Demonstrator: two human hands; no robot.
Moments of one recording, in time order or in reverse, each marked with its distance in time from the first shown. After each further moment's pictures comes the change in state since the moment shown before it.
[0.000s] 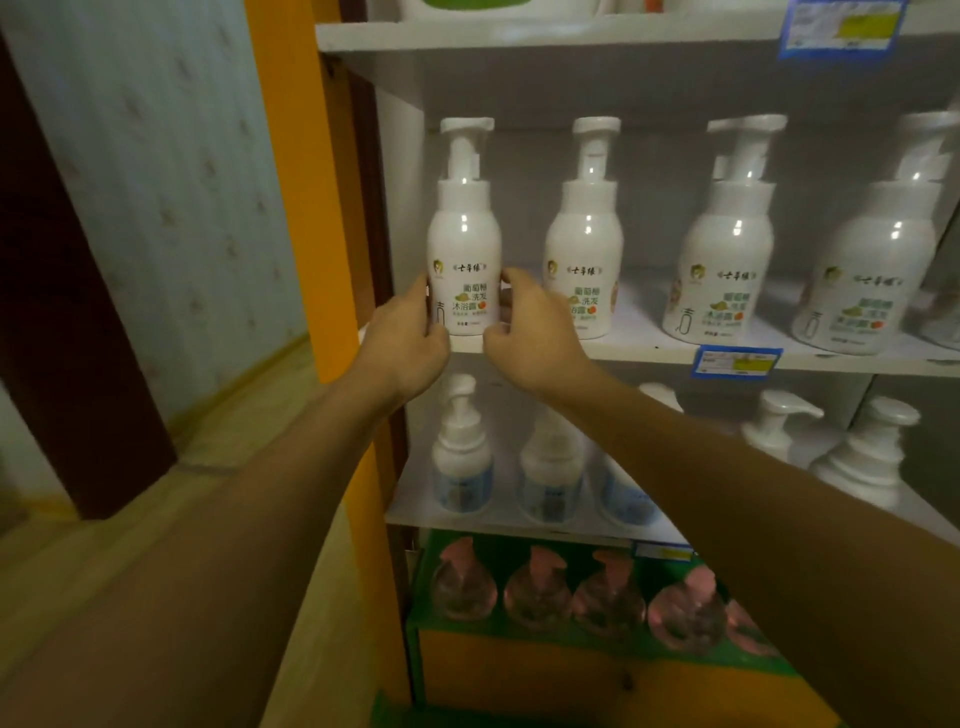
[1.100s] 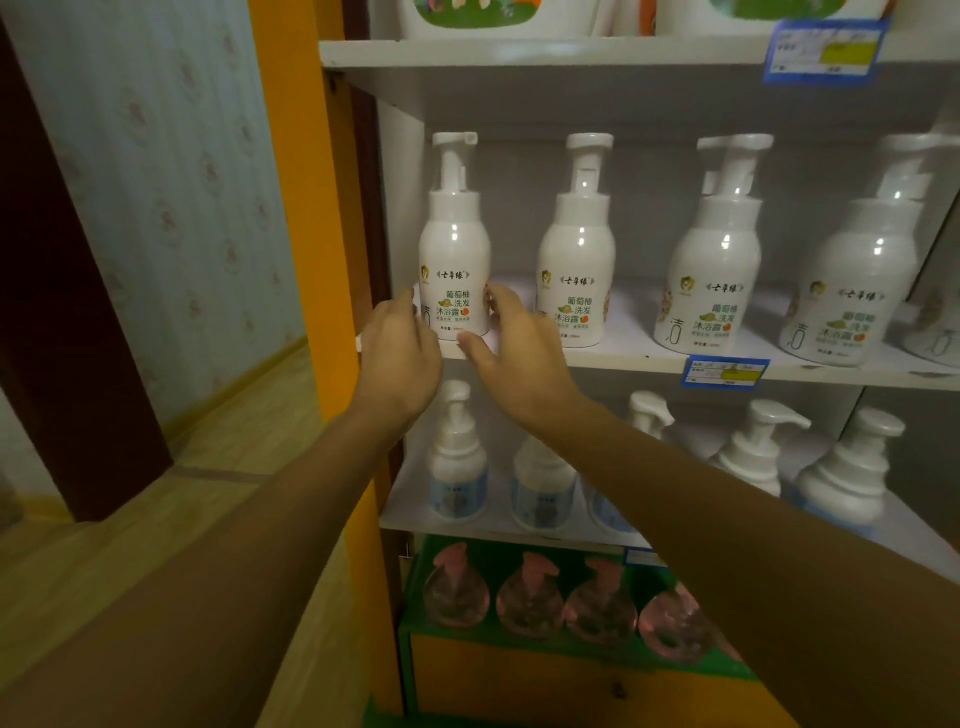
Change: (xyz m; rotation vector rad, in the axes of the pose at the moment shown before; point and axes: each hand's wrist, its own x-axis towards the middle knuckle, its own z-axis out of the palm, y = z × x) left_hand -0.009 -0.001 0.013 0.011 0.252 -0.037; right_hand -0.014 0.009 0.009 -0.033 0.096 -0.156
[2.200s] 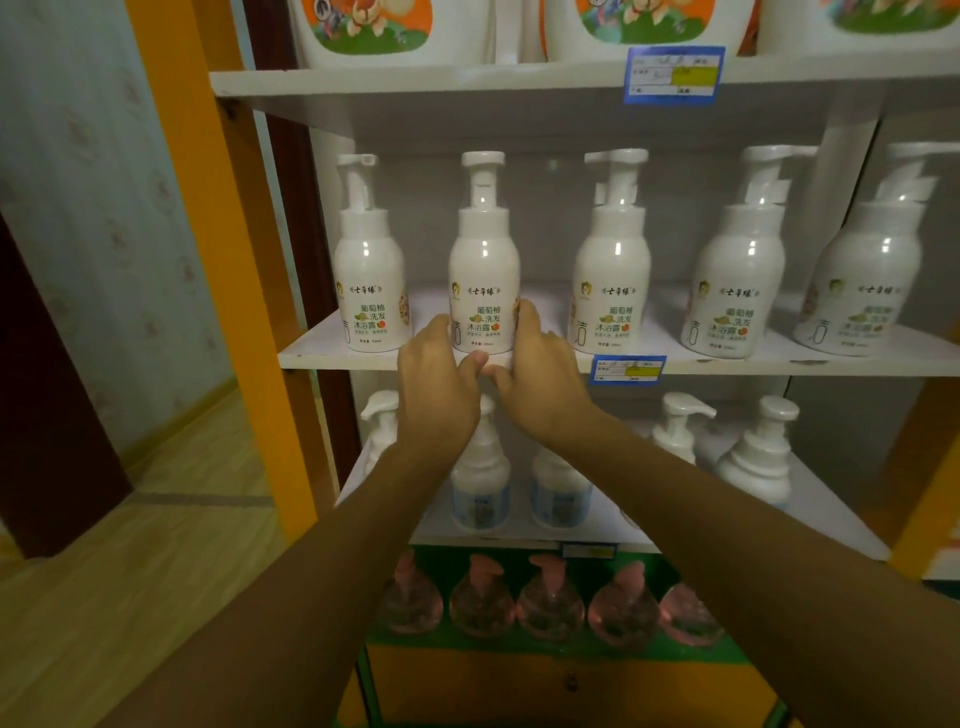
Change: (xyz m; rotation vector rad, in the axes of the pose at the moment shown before) left_hand -0.036 0.082 0.063 -0.105 0.017 -0.016; right_hand -0.023 0.046 -0.069 -0.208 -0.034 0.142
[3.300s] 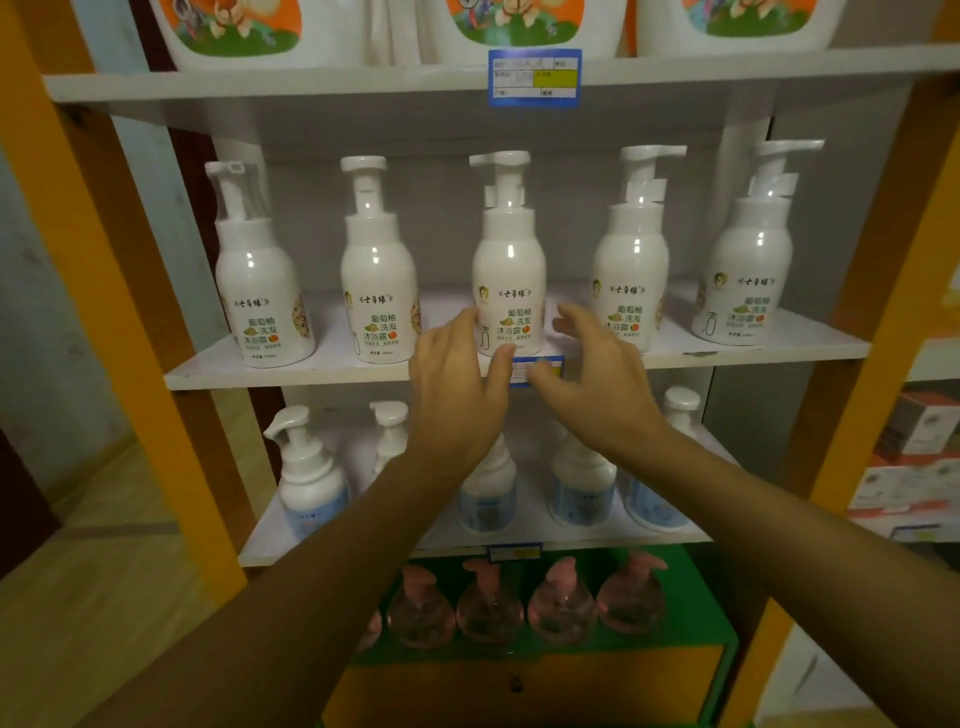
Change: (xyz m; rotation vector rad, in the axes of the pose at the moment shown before) left_hand -0.027 0.061 0.062 -0.057 -0.094 0.222; right_hand -0.035 0.090 -0.085 0.147 0.187 0.014
